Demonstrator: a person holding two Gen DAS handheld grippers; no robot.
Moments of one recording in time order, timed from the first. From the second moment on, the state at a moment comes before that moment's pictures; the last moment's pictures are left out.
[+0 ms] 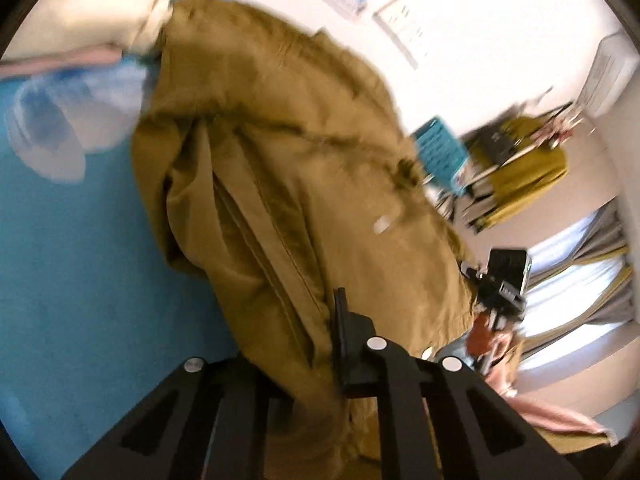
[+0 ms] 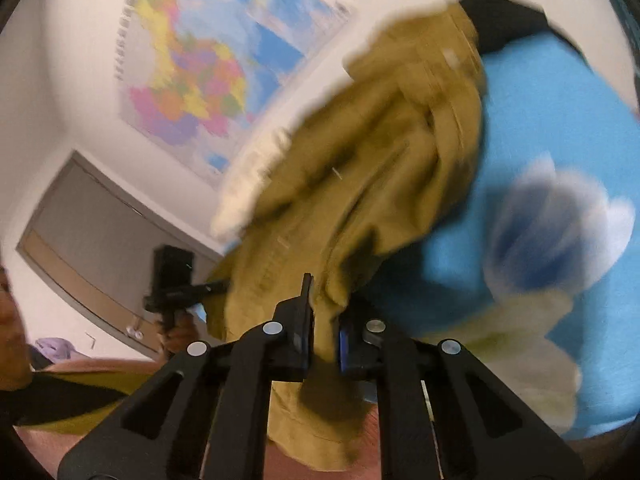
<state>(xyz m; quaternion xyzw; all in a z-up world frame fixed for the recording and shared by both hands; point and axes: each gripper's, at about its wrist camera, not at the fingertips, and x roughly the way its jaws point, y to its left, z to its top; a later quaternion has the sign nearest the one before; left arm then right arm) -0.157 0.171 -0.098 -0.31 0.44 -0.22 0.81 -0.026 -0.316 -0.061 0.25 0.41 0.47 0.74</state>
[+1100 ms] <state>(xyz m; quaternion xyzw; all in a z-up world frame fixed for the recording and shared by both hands) -0.179 0.174 -0.062 -0.28 0.39 -0.26 0.84 -0.067 -0.328 -0.041 0.29 0.34 0.53 0.72</state>
